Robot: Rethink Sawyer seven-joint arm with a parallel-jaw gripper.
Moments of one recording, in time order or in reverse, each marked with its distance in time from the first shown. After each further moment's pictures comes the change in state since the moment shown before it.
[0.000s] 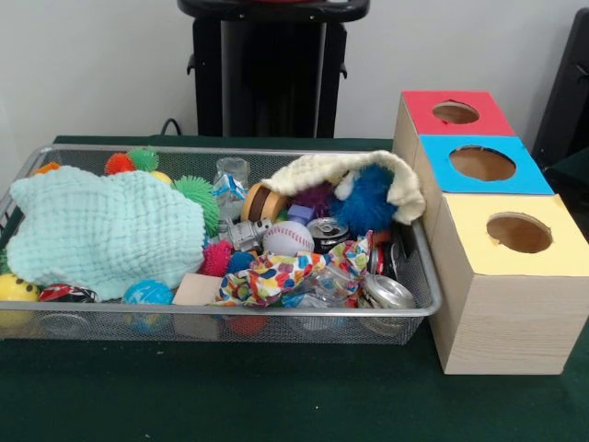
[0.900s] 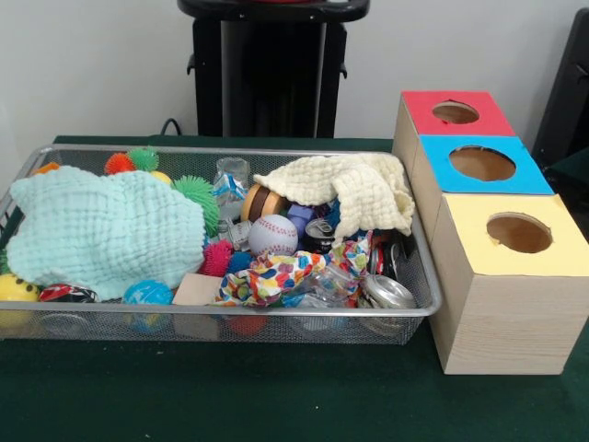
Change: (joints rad) arm -0.092 -0.011 0.001 0.000 0.008 0.000 0.000
